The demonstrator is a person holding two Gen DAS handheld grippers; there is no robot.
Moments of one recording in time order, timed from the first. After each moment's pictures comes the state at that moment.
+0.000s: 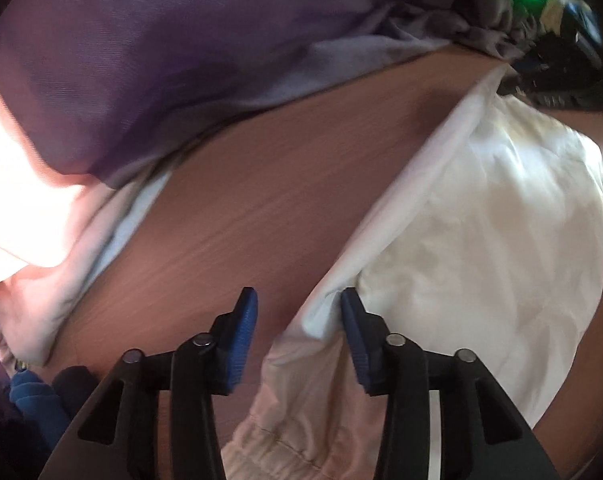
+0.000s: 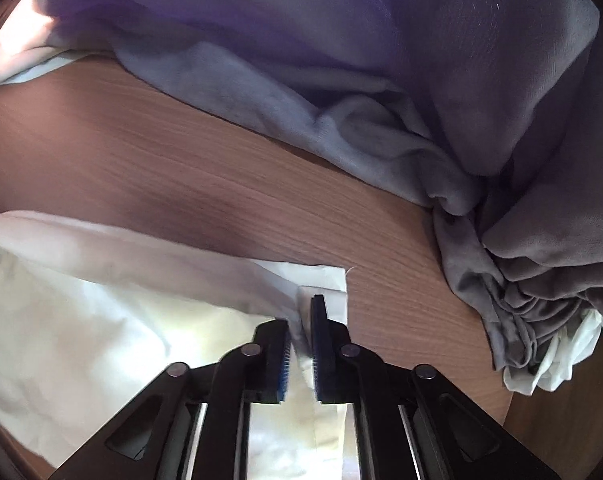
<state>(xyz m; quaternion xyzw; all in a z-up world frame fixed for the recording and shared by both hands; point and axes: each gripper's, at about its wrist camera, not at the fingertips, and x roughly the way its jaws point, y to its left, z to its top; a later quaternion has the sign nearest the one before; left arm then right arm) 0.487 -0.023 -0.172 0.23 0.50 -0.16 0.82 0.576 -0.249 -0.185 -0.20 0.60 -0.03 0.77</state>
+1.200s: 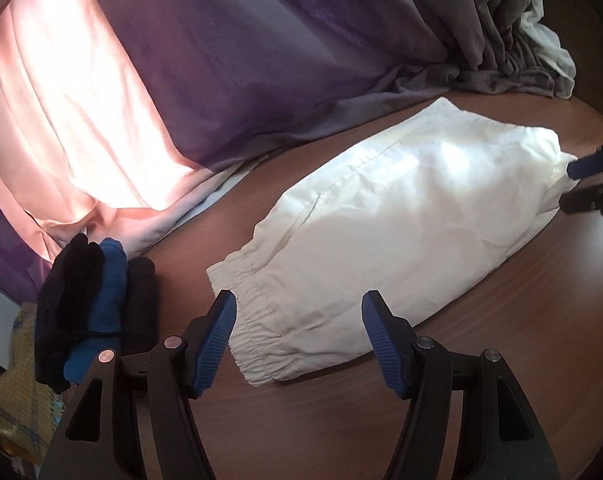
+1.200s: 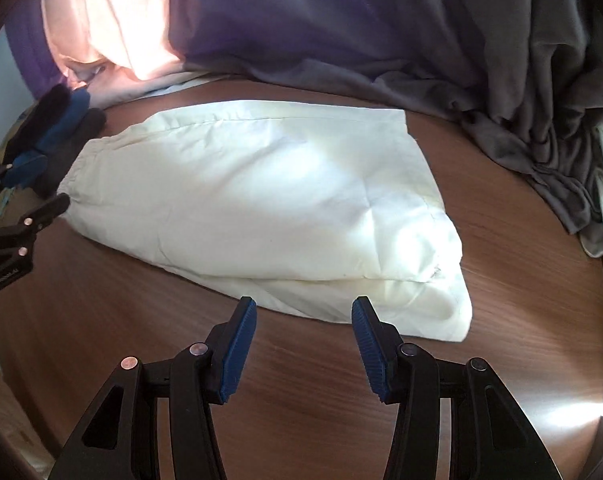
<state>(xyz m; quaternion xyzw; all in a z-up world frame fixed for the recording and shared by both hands) 0.312 -0.044 -0.142 0.23 0.37 -0.03 0.90 0.354 -0.253 -0.169 -0.05 0.50 0.10 0.86</state>
